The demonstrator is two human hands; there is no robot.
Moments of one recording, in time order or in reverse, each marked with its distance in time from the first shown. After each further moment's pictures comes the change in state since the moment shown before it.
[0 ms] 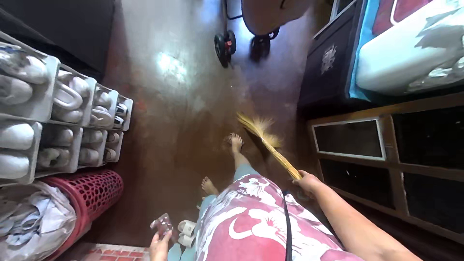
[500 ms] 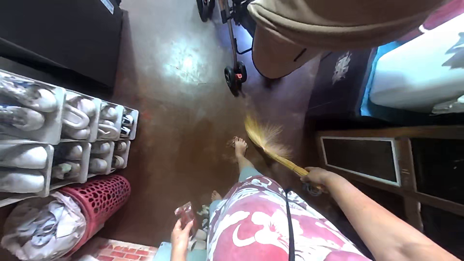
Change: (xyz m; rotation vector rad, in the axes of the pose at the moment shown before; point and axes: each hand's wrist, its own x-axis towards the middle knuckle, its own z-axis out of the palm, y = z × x) left_hand -0.071 0.118 0.126 0.073 -0.090 0.089; right_hand 0.006 -0.087 -0.162 -0.101 -0.263 -0.047
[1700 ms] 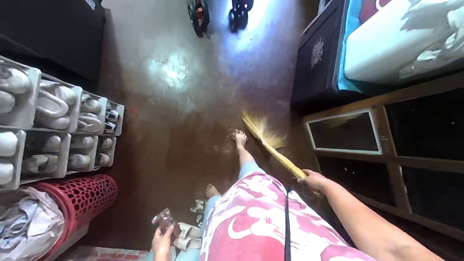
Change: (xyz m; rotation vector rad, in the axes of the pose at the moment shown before) left_hand 0.008 -0.122 -0.035 -0.076 0.126 -0.011; right_hand 0.038 0.144 0.111 0.160 0.138 0.025
